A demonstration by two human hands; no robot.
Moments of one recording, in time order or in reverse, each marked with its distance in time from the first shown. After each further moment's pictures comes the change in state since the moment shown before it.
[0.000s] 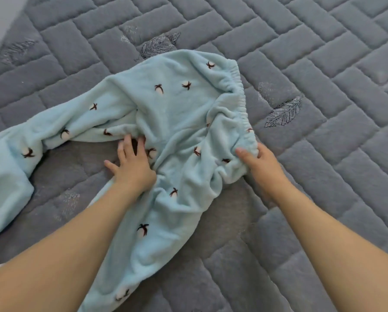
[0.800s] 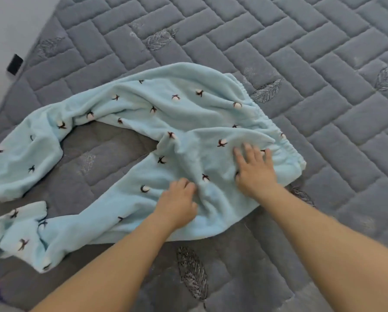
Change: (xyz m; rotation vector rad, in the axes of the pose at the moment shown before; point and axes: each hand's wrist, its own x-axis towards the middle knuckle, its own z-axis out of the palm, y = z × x) left_hand -0.203 0.064 0.038 0.077 -0.313 0.365; right_hand -0.092 0.046 -0.045 -1.635 -0.093 -0.178
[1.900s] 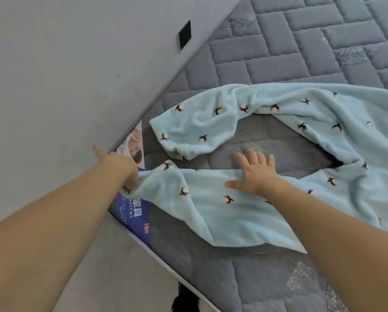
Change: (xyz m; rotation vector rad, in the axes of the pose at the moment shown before) left_hand -0.213 -0.493 -0.104 0.400 -0.555 -0.781; right_hand 0.036 -0.448 -0.043 -0.120 -0.149 -0.416
